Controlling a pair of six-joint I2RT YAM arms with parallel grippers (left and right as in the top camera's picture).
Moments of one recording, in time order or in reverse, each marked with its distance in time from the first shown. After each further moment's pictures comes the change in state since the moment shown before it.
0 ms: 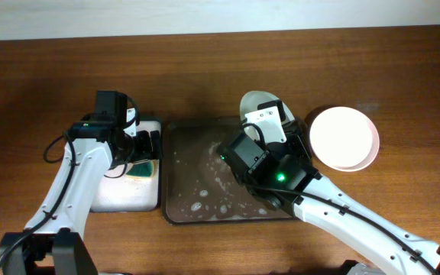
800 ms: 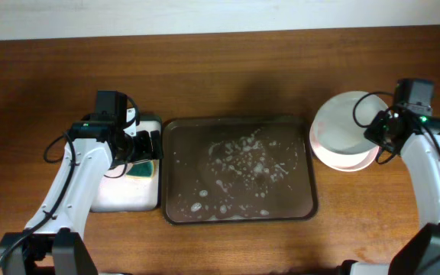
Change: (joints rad) left arm 0.000 0.000 0.000 0.000 0.003 0.000; right arm -1.105 0.108 0.002 0.031 -0.960 0.085
